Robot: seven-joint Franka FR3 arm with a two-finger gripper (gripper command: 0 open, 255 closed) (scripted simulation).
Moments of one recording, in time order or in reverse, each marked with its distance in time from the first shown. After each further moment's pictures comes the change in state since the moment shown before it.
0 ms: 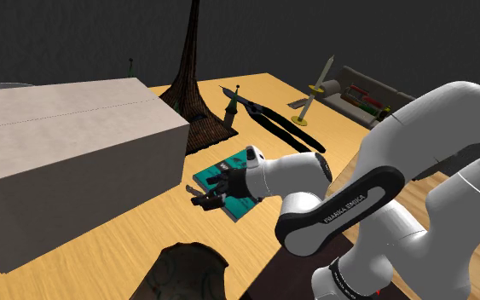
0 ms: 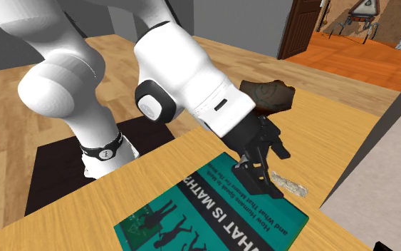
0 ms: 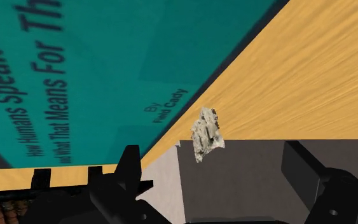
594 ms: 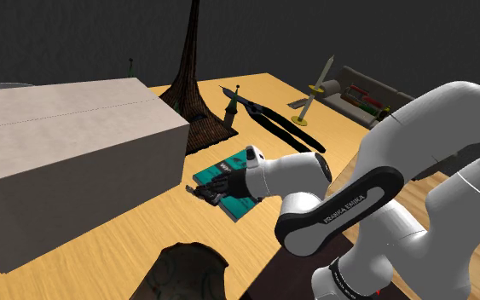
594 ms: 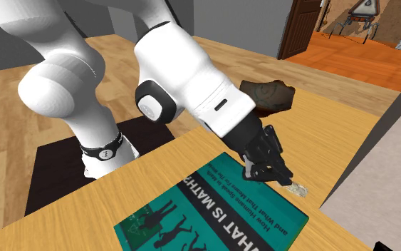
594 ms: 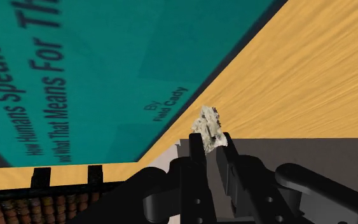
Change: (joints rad) arm 0.002 0.004 -0.004 0.001 -0.006 0.006 0.005
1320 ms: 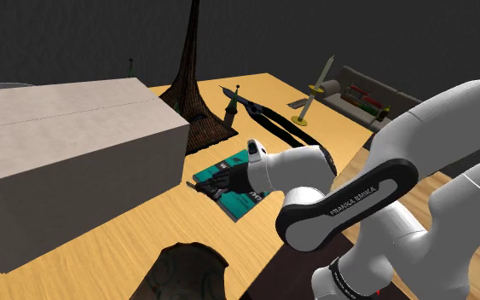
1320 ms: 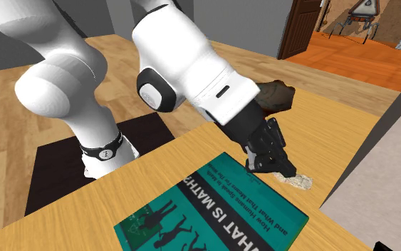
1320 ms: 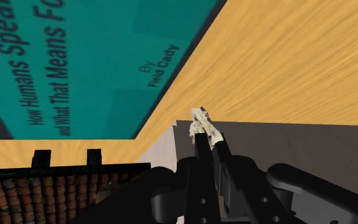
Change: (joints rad) arm -0.070 -0.073 0.113 0.010 0.140 -0.078 -0.113
